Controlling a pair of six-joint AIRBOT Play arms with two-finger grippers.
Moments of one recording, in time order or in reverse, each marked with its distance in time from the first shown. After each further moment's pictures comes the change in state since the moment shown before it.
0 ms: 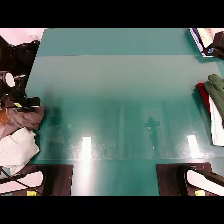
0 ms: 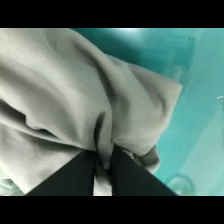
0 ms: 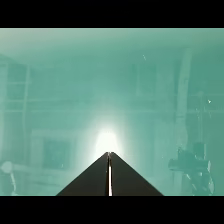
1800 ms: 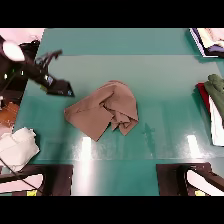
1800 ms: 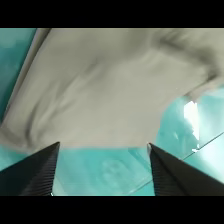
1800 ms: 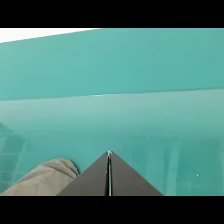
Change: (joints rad) left arm -0.204 -0.045 0.238 -0.641 -0.214 0.329; right arm 0.000 0.102 0.198 -0.002 -0.070 0.000
